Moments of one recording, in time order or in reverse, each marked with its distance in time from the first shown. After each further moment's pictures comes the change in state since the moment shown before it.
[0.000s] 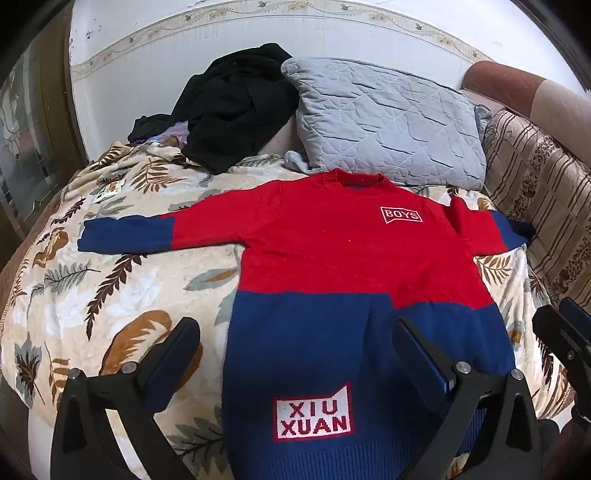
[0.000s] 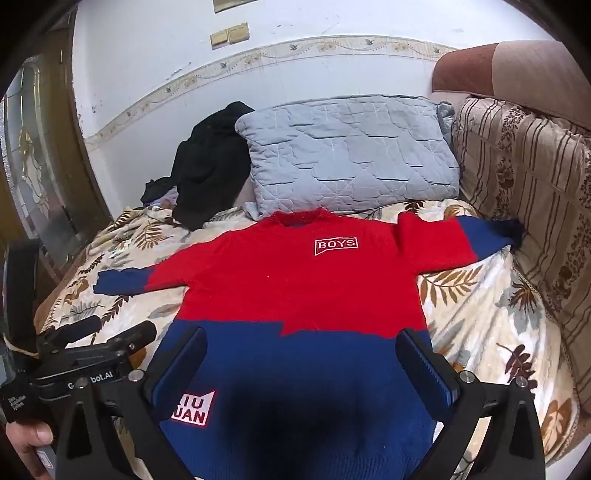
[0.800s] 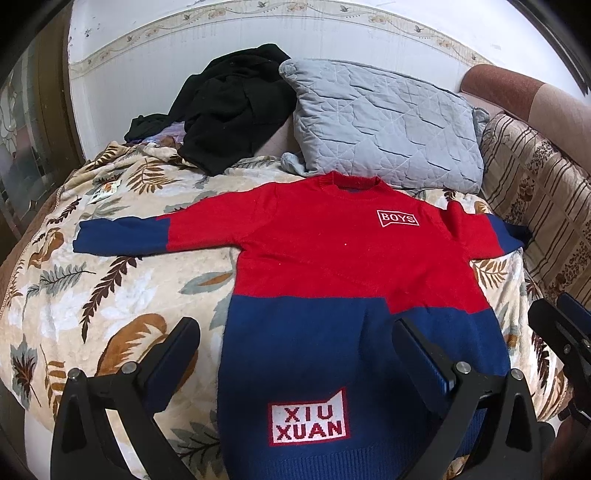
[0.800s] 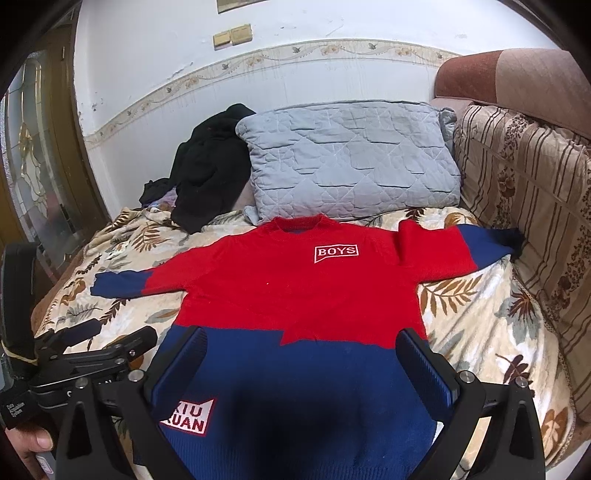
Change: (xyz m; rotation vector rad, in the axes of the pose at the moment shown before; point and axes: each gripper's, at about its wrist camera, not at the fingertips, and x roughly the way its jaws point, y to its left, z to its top) left arm 0.002 -0.002 0.005 -0.009 -0.004 -0.021; right arm 0.005 0.005 0.007 -0.006 -0.011 -0.006
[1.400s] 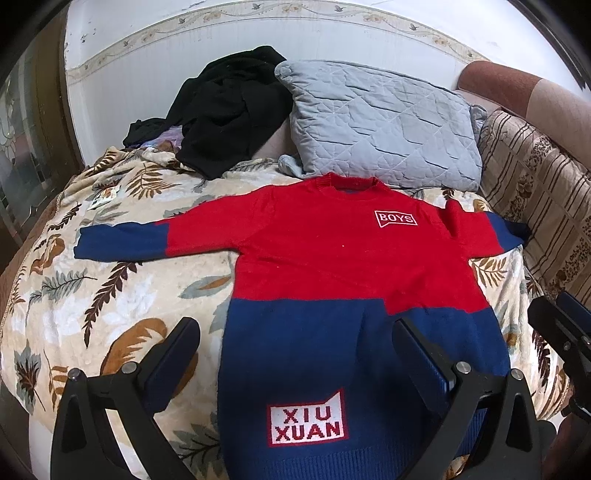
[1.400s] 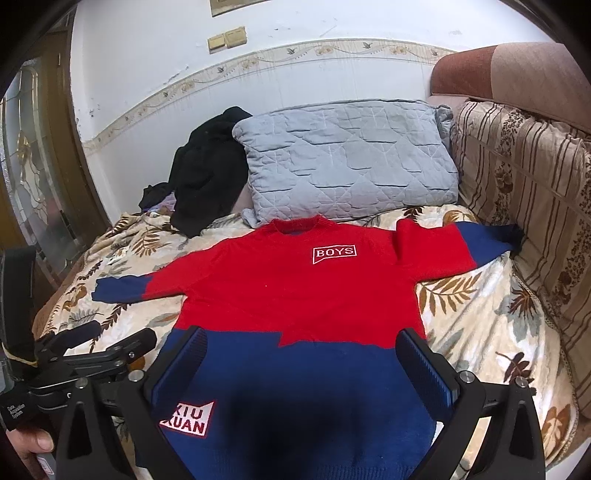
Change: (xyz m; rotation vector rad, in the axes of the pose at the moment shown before) left arm -0.003 -0.004 0.003 0.020 -0.001 0.006; right arm -0.004 -0.005 0.001 0.002 -0.047 0.005
